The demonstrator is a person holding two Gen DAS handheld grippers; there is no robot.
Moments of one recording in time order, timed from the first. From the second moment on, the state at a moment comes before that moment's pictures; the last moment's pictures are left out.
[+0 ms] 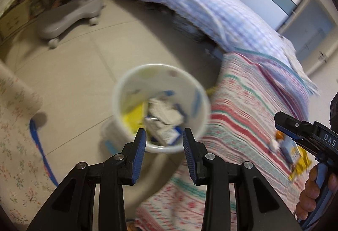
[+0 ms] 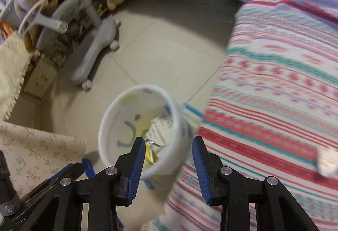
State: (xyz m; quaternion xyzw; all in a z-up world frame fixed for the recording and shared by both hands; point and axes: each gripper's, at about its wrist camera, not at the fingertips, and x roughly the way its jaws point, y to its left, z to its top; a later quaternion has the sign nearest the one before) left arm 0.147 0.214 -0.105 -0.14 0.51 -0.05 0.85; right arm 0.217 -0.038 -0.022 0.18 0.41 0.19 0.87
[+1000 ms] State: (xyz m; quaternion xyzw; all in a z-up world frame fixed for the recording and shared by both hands) left arm 0.174 -0.123 -0.150 0.08 0.58 -0.16 0.79; right arm 0.067 -0.386 -0.080 0.32 0.35 -0.09 0.88
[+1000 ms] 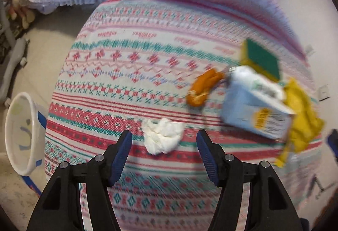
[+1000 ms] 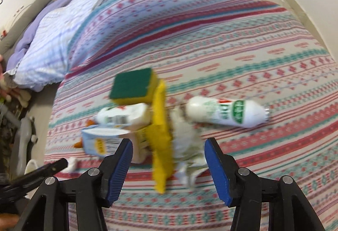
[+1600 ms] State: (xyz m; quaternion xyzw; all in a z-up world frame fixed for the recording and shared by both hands) left arm 0.181 -0.057 -0.141 -0.02 0.56 -0.18 0.81; right arm 0.092 -0.365 -0.075 0.26 0.33 -0.08 0.91
